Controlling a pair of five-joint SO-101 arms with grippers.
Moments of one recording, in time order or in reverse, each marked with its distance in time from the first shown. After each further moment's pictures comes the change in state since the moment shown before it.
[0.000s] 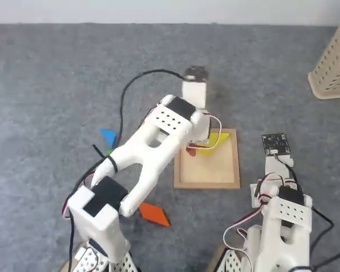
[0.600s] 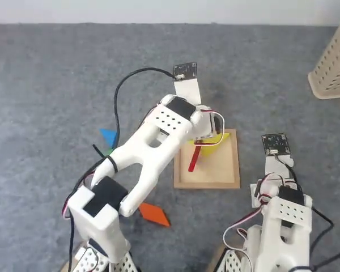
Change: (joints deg) left arm 0.0 0.0 0.0 -1.2 9.1; right arm 0.0 0.0 0.0 0.0 0.0
